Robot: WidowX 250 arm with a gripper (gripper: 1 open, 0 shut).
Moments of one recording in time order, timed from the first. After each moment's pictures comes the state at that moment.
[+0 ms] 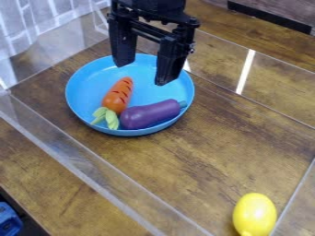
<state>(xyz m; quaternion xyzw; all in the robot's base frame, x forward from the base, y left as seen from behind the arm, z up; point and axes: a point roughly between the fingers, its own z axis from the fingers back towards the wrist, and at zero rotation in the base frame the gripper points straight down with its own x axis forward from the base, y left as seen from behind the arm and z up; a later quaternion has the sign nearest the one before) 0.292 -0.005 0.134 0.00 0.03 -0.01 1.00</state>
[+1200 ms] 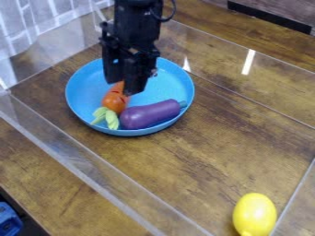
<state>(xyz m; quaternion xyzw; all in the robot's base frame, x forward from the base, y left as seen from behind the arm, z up) 0.310 0.043 0.086 0.00 0.05 -0.10 0.99</state>
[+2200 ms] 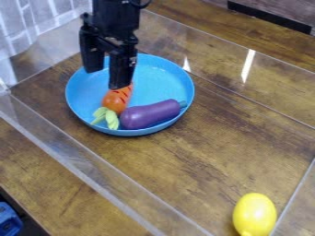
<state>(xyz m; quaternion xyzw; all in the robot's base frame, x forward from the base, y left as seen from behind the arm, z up) 0.295 0.070 0.095 -0.01 0.04 -0.08 1.00</state>
